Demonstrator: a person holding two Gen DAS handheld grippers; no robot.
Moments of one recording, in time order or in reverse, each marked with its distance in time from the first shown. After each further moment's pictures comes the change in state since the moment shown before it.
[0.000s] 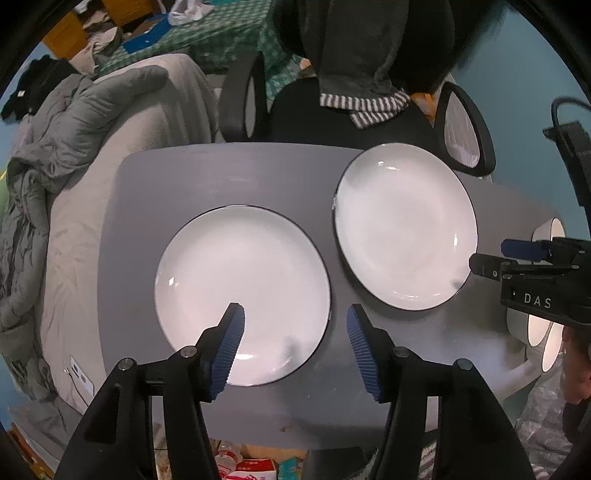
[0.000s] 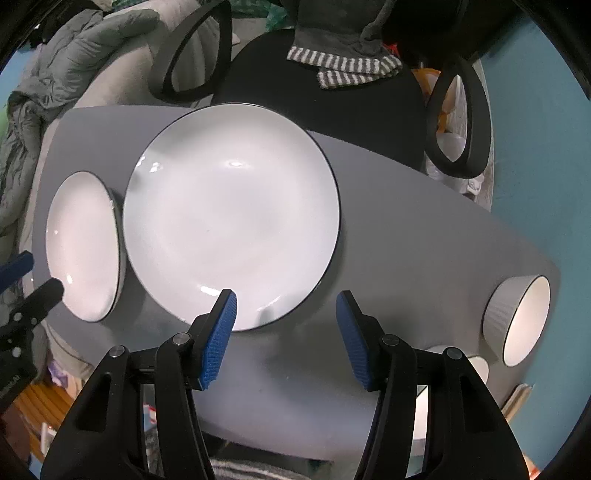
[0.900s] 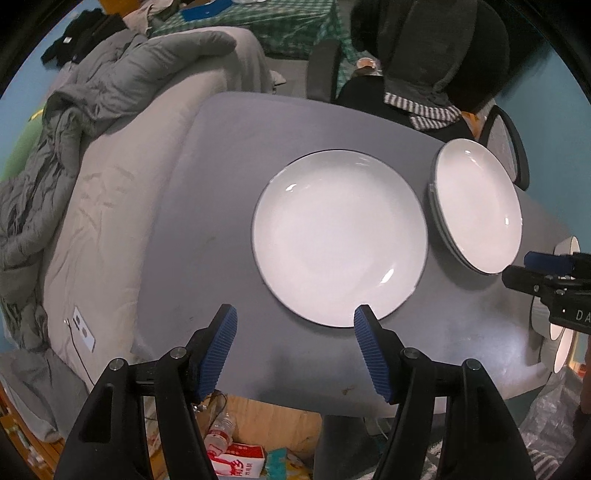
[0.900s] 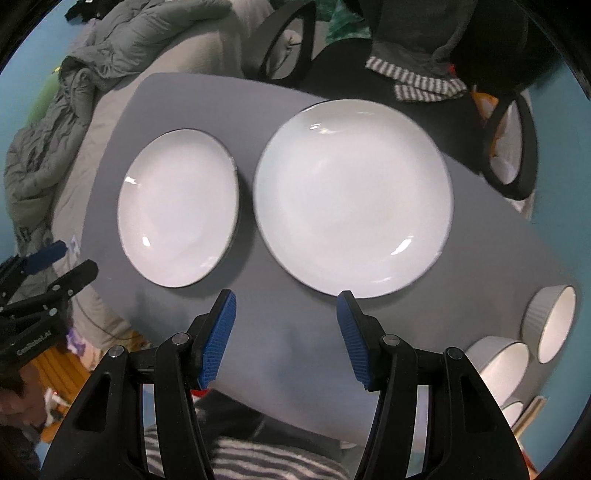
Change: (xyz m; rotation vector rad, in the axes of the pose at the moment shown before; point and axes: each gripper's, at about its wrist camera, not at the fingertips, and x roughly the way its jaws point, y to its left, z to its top) left arm -0.002 0.093 -0.059 -0.174 0.017 0.040; right arm -0.018 0.084 -0.025 -0.131 -0.004 0.133
